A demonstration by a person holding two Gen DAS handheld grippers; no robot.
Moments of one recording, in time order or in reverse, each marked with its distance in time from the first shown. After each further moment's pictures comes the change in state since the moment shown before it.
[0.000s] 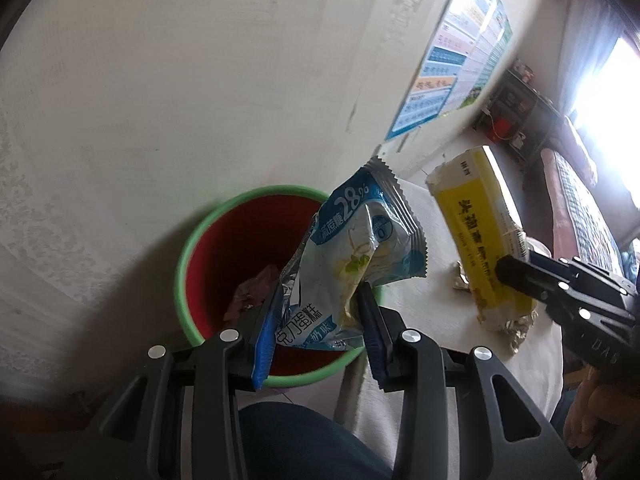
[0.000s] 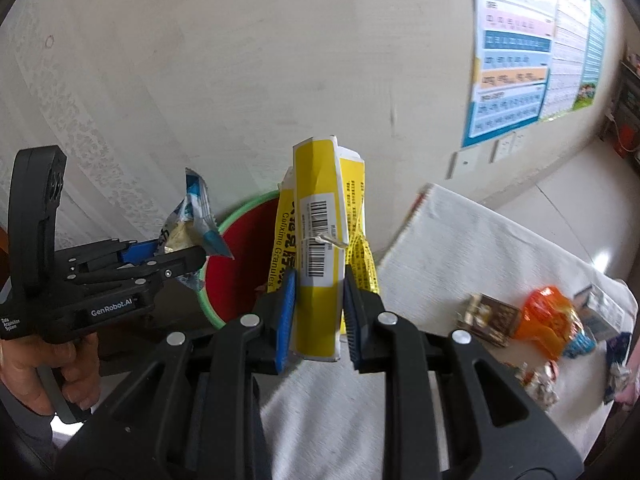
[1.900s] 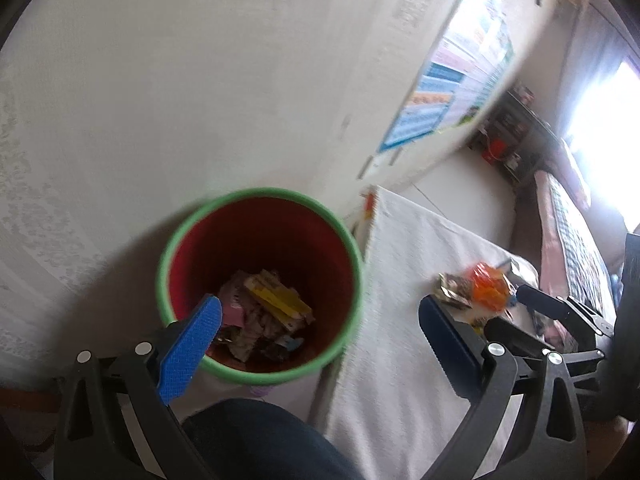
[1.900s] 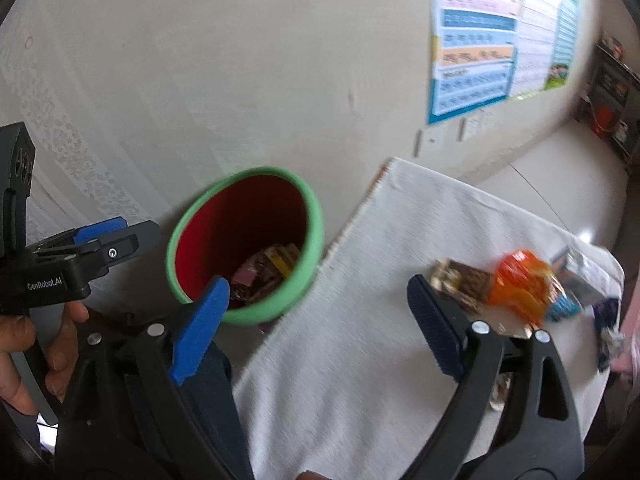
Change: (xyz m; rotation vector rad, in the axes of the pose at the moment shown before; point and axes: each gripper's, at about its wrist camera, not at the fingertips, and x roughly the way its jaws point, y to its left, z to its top) left arm -0.007 -0.018 -0.013 -0.050 -0.037 -0.049; right arm -0.021 -0.032 -0.038 0.076 0.016 -0.104
